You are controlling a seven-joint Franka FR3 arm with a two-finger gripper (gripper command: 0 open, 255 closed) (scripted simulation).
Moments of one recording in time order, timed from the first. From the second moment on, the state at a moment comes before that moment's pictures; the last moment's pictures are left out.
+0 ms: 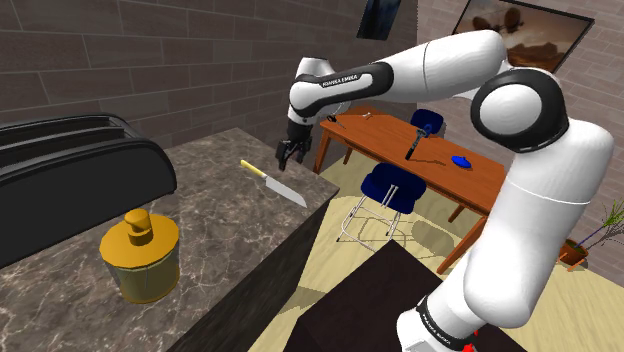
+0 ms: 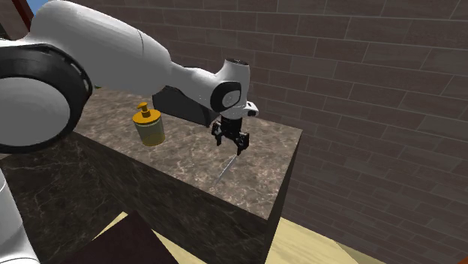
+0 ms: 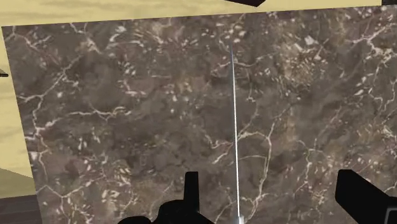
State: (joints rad) arm 0.10 0.25 -0.04 -1.89 0.09 2.08 -0.17
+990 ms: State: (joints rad) arm 0.11 0.58 -0.02 -1.68 0.09 2.14 -0.21
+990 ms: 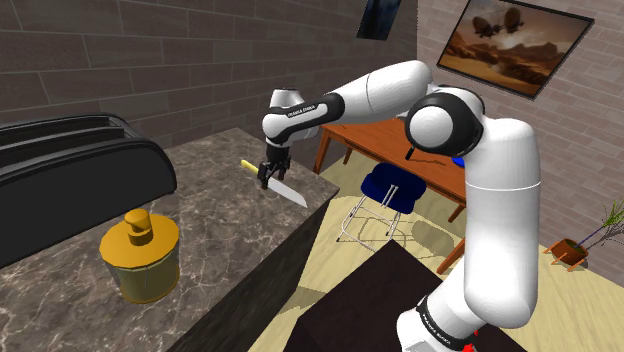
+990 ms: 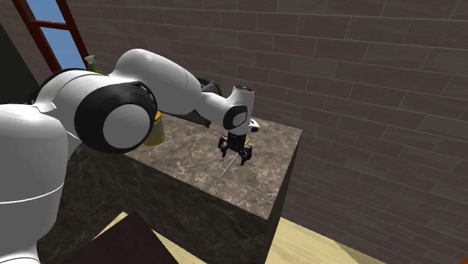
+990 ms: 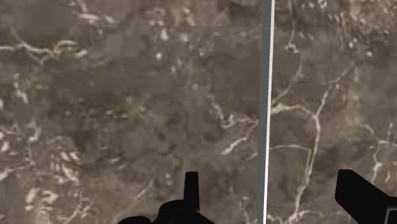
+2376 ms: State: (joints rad) arm 0.11 0.55 -0.02 -1.68 0.09 2.11 -0.20
